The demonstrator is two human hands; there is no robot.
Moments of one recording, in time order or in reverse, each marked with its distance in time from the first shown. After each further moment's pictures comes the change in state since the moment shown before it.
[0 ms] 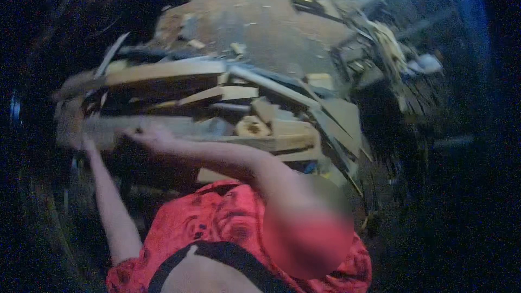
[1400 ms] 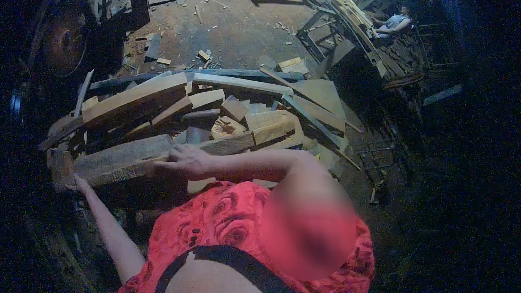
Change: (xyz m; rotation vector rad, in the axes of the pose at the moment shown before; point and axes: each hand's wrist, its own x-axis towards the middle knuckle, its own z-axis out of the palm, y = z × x) left_hand 0.004 -0.008 -0.005 0.011 -0.054 -0.165; right_hand -0.142 0.013 -0.064 -0.195 -0.049 -0.002
